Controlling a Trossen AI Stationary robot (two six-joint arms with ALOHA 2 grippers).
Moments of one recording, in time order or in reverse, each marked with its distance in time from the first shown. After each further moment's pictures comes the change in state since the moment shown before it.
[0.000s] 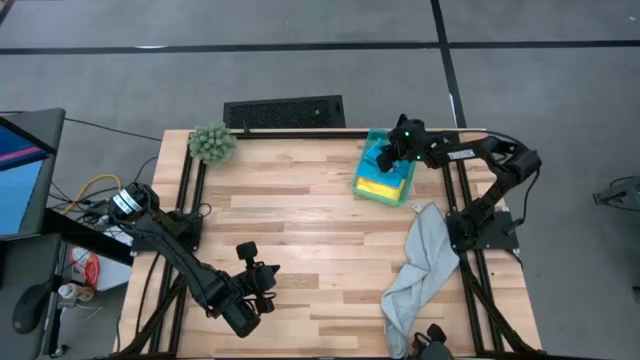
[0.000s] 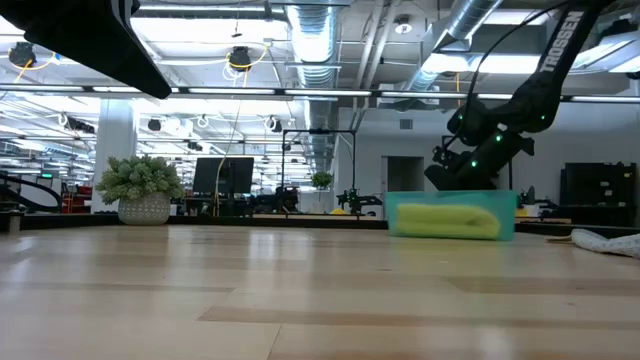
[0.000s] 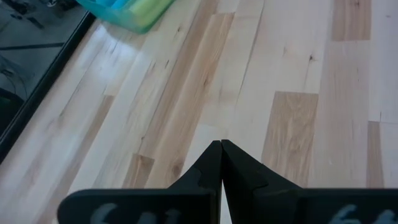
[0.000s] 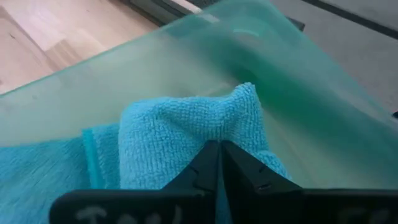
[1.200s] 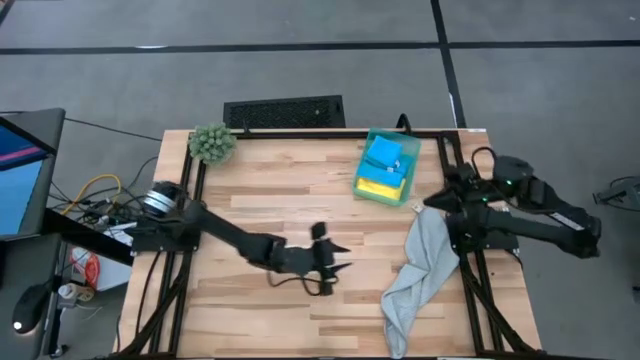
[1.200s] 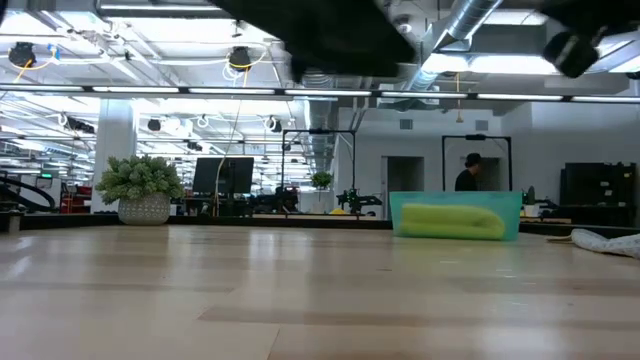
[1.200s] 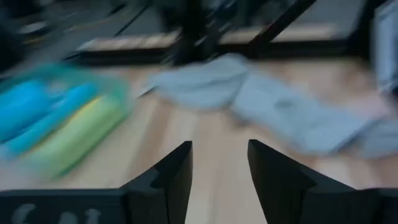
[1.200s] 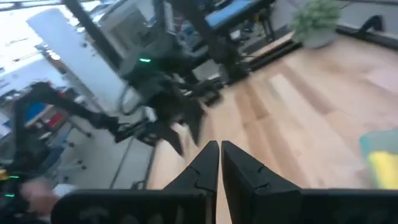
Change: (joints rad) left arm 0.396 0.142 -0.015 1.115 0.377 0.751; right arm 0.522 -1.372 0.002 -0.852 -0.352 0.457
